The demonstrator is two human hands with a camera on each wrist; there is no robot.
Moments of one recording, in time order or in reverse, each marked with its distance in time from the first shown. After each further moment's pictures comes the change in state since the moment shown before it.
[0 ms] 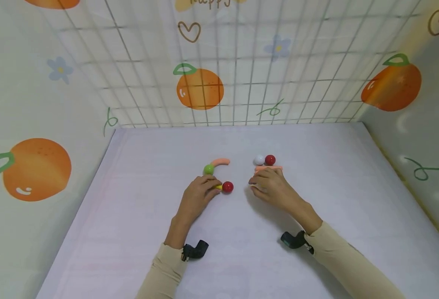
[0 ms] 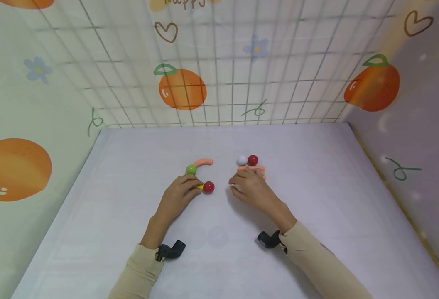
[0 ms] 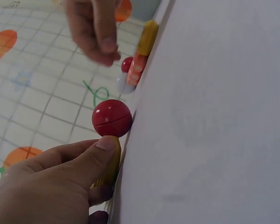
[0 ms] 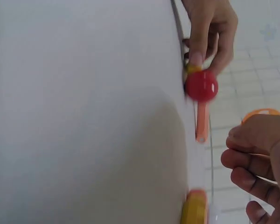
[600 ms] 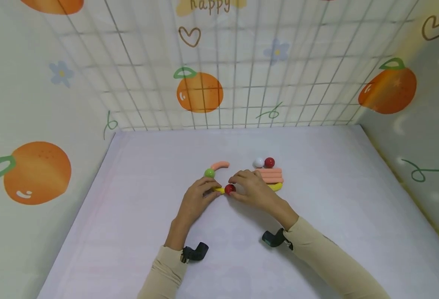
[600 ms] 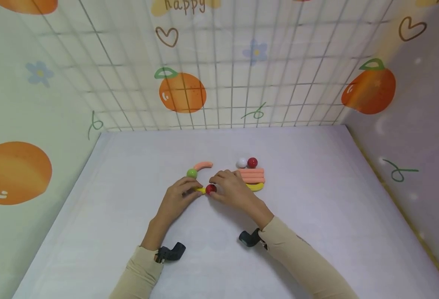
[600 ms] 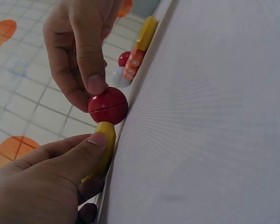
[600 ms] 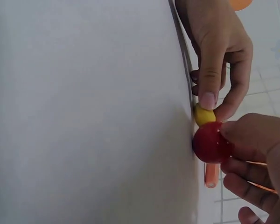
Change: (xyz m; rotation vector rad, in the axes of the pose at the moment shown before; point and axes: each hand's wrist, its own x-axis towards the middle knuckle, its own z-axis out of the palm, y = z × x) left_hand 0.000 -0.003 0.003 -0.176 0.004 -0.069; right_hand 0.036 -0.027 0.027 0.028 -0.192 0.125
